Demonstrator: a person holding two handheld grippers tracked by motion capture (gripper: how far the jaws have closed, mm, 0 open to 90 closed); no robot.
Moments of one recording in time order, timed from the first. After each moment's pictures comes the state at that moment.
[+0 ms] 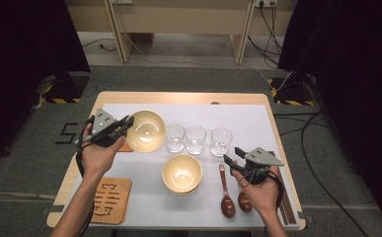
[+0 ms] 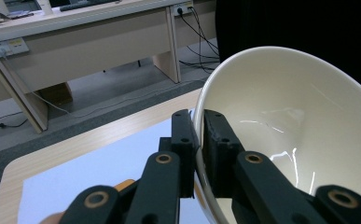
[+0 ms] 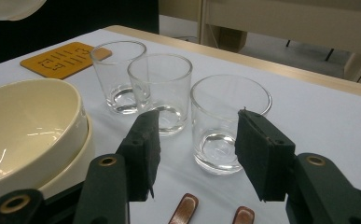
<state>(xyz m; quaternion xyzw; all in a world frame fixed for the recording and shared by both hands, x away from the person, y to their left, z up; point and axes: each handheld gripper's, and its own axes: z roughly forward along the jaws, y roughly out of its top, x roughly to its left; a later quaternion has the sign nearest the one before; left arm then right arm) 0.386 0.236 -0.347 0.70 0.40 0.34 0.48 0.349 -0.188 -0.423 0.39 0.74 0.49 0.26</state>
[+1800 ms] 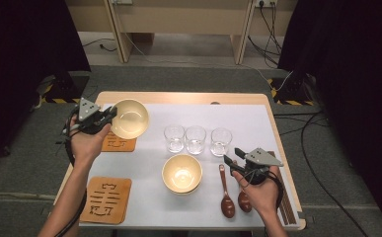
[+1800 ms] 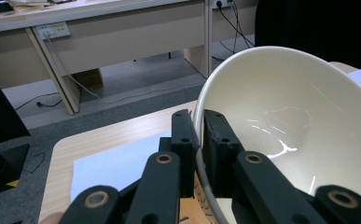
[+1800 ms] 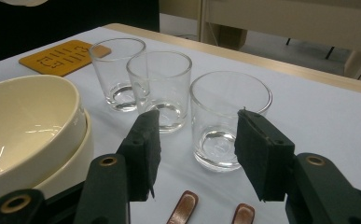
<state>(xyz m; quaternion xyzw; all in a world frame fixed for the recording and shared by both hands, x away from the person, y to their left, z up) 0.422 0.280 -0.354 0.67 0.46 0.36 0.45 0.349 -0.188 -0.426 0.39 0.74 0.48 0.26</state>
